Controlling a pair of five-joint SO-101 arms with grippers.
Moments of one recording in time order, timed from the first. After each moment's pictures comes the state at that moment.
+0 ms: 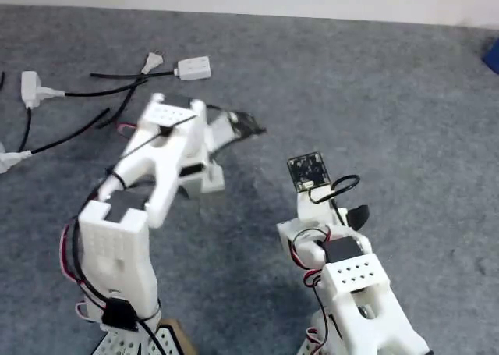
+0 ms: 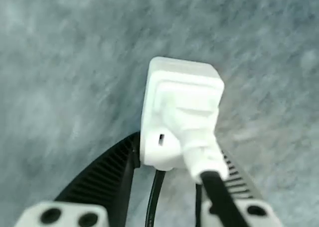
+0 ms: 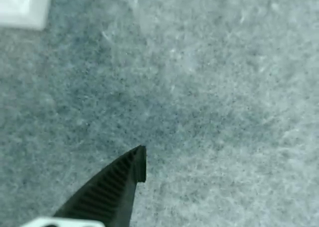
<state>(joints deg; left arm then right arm) 2.9 29.0 -5.0 79.2 -57.8 -20.9 -50.2 77.2 39.8 4.1</state>
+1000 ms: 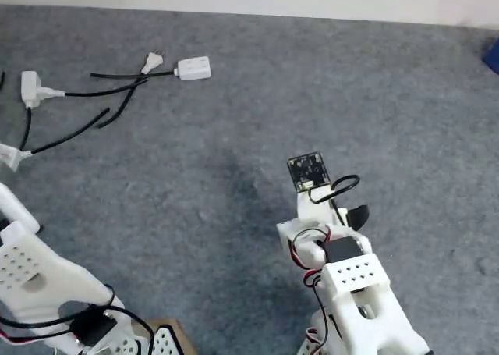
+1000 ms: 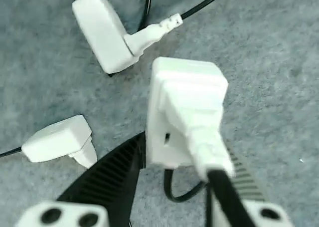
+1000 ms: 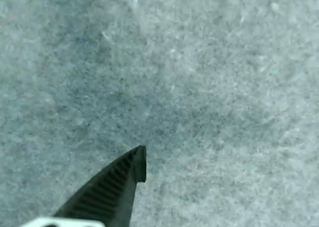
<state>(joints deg) -51.8 30.1 -33.6 91.8 -50.0 -20.9 -50.2 77.2 39.8 4.1</state>
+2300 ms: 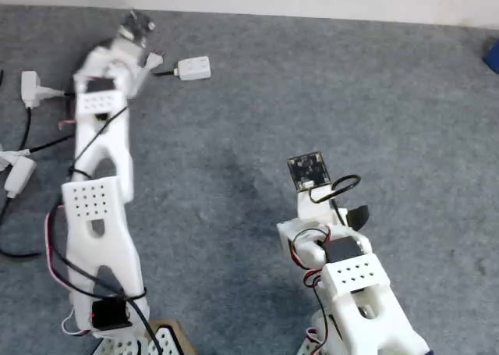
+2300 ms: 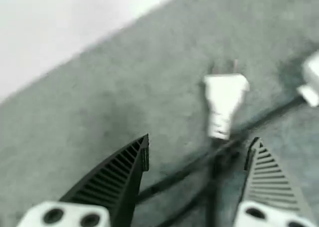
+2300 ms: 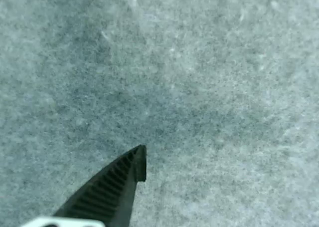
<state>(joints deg) -15.8 60.9 -47.9 32.2 -35.1 -20.9 -50.2 77.2 39.8 3.6</state>
